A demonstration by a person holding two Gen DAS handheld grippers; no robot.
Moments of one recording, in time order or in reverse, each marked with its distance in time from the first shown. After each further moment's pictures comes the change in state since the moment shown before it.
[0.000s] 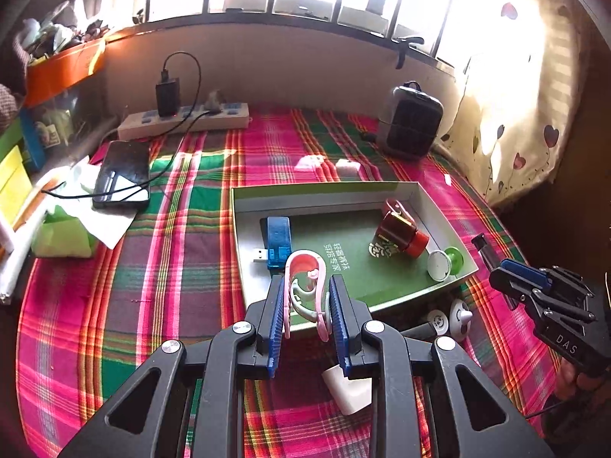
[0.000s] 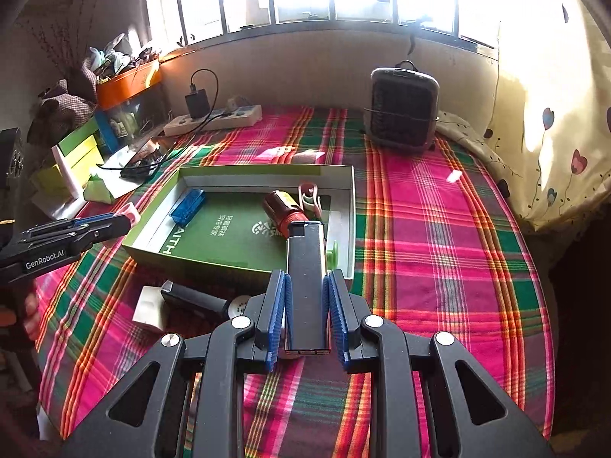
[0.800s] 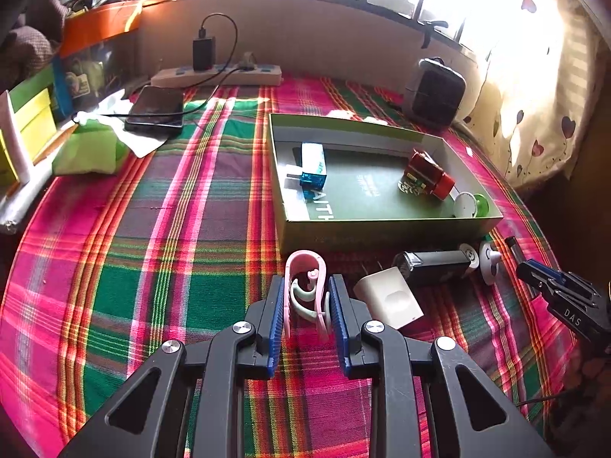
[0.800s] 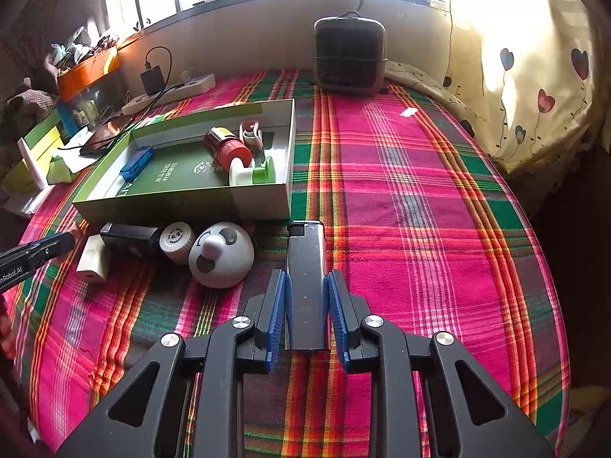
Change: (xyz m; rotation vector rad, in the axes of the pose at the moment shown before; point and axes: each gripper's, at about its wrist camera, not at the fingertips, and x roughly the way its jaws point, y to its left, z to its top) left arm -0.004 0.015 -0.067 -0.067 0.041 0.066; right arm 0.009 -0.031 -0.057 0.100 0.072 -0.112
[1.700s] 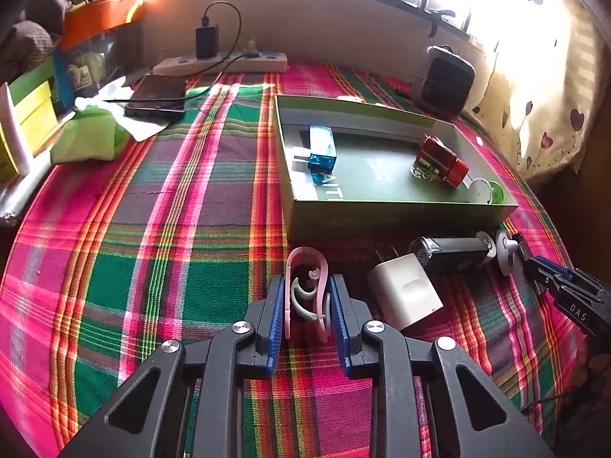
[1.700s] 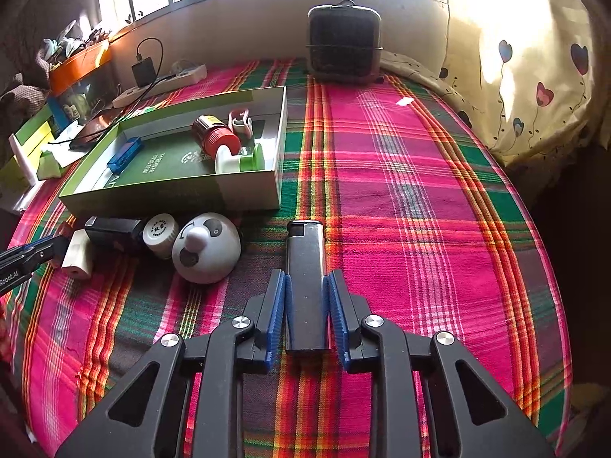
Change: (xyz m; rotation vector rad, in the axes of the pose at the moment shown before) left arm 0.015 0.003 -0.008 -0.006 0.030 0.023; right arm 0.012 -0.002 -0.003 0.006 0.031 -0.026
